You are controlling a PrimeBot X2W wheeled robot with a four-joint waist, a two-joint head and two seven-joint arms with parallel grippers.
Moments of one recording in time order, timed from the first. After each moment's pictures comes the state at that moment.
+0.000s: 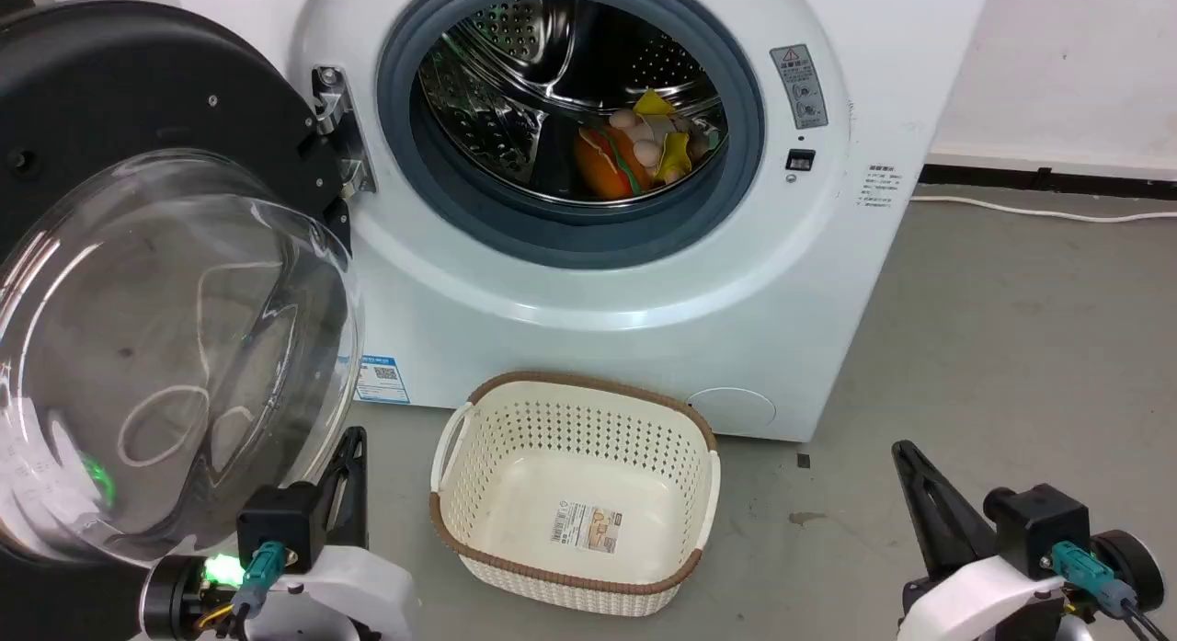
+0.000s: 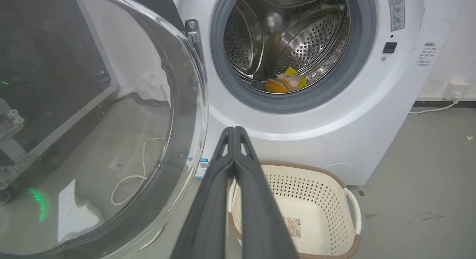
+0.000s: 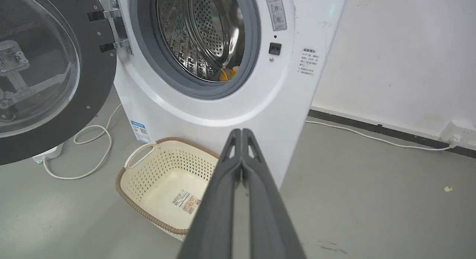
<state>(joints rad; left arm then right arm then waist) -0.01 0.05 0.00 0.00 0.00 0.00 0.00 0.01 -0.05 0.00 0.00 0.01 0.13 0.00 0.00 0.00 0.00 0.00</state>
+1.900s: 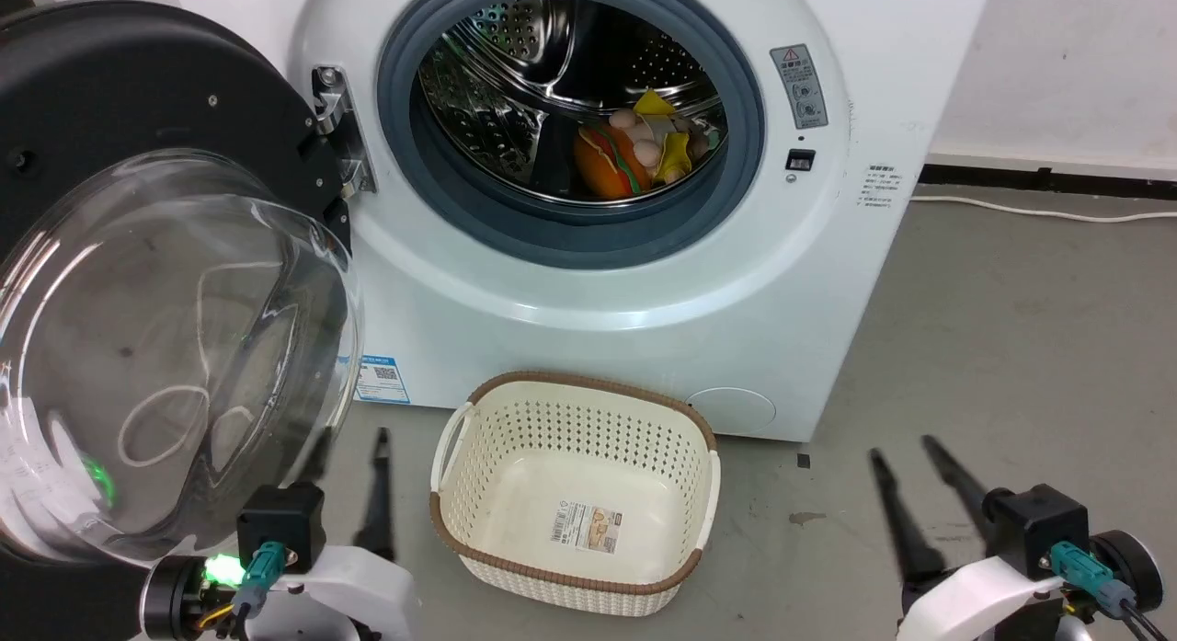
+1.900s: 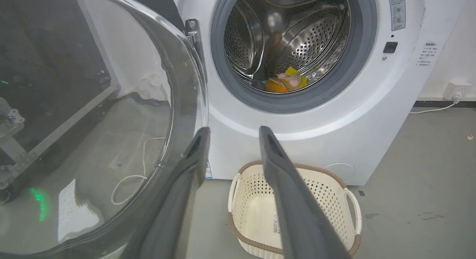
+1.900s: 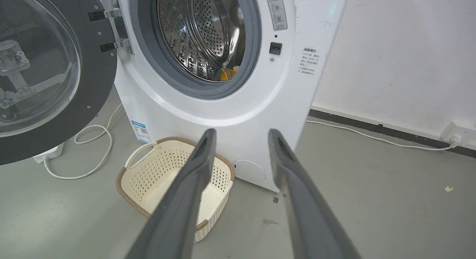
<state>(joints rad) -0.01 0.05 0.00 0.00 0.00 0.01 0.00 0.01 -0.05 0.00 0.01 0.01 0.13 0.00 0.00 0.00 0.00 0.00</state>
